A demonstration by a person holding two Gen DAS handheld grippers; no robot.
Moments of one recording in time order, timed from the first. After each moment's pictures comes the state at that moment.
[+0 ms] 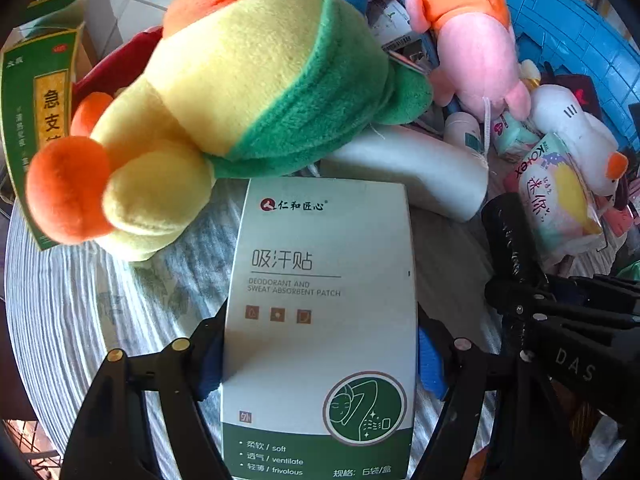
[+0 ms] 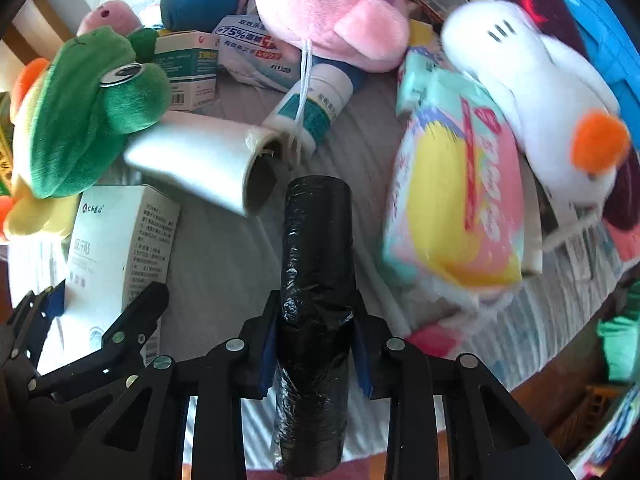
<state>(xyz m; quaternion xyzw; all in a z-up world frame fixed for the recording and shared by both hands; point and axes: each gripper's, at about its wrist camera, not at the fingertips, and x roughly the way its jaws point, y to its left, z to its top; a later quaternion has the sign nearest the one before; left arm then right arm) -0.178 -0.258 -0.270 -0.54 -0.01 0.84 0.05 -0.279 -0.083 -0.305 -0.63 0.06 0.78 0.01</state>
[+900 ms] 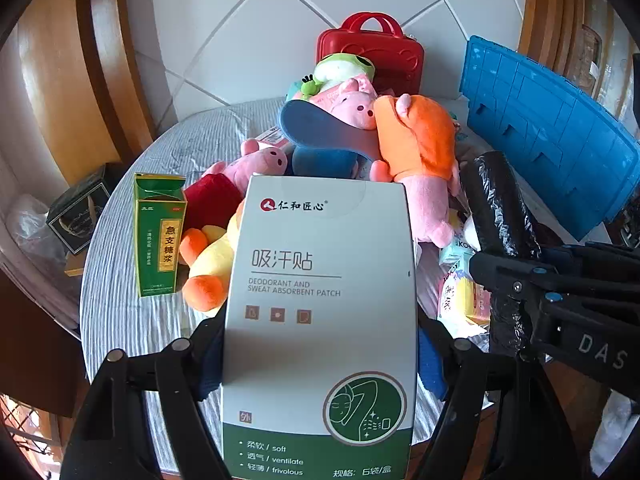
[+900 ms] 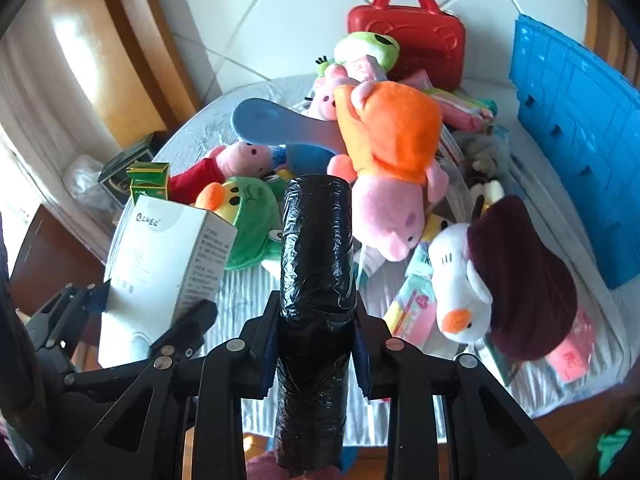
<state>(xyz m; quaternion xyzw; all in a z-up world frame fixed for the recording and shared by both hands) -0.176 -0.158 -0.154 -0.43 -0.01 0.90 -0.02 -0.261 -0.030 -0.166 -0.48 0.01 0.86 -0.14</state>
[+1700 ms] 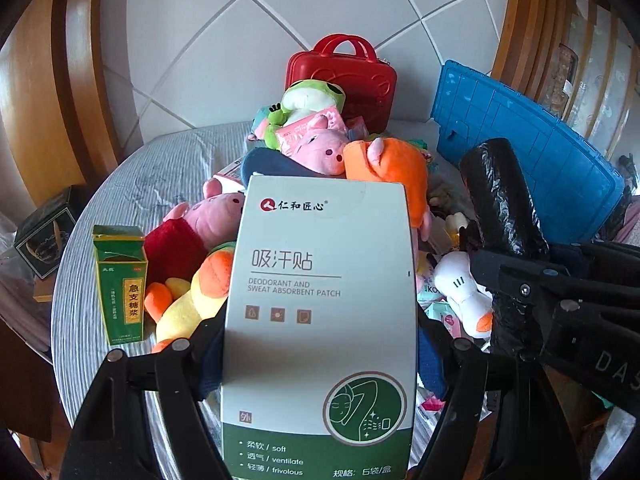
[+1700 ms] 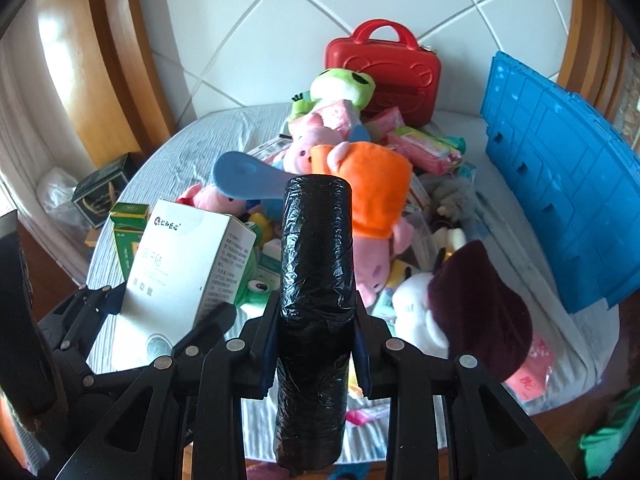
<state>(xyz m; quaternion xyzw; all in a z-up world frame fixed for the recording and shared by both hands) -0.219 -0.156 -0.133 -0.40 -0.04 0.92 0.05 -0.278 -0.043 -0.123 -0.45 -0.01 0.89 -0.07</state>
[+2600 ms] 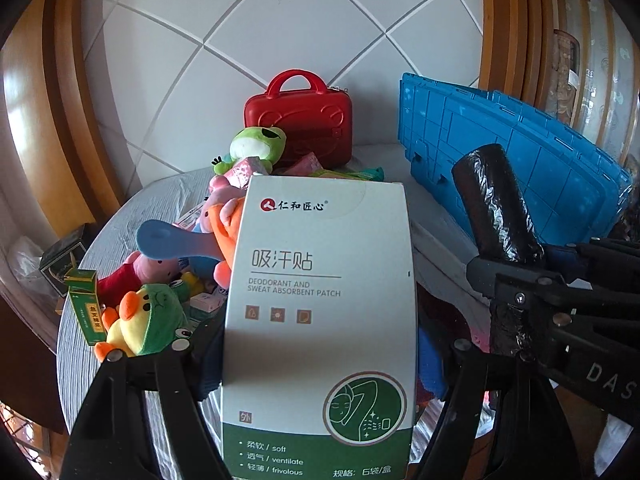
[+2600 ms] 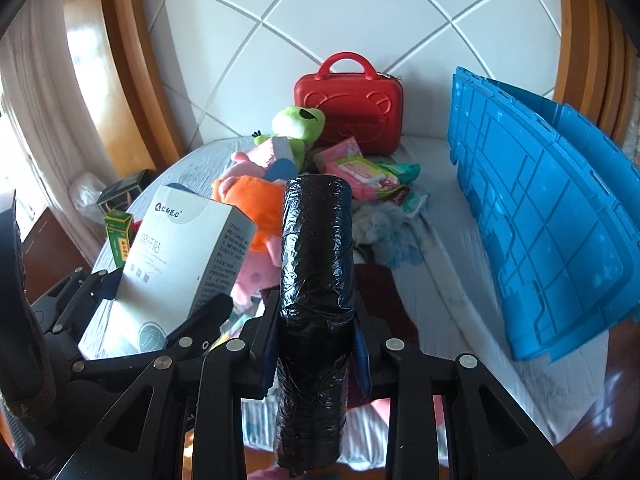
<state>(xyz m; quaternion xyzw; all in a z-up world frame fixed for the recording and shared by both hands) -0.220 0.061 -0.088 -0.36 0.01 0.93 -0.02 -0.273 0.166 -0.087 -0.40 -0.01 0.90 -0.16</state>
